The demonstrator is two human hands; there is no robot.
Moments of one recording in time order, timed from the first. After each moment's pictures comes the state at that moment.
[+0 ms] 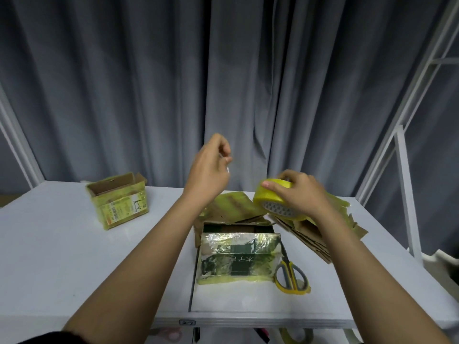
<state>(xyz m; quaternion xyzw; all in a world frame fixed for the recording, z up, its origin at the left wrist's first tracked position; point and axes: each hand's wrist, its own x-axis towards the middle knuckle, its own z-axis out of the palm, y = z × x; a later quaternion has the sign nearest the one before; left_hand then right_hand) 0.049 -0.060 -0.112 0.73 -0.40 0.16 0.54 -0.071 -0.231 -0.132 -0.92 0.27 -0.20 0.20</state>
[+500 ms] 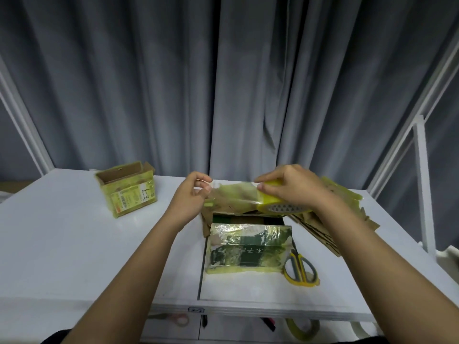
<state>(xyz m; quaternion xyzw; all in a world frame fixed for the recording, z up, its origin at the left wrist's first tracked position) 0.079 -0.016 -0.191 0.76 -0.27 -0.06 0.59 -0.049 -0.210 -0.121 -0.98 0.13 -0.10 0.11</state>
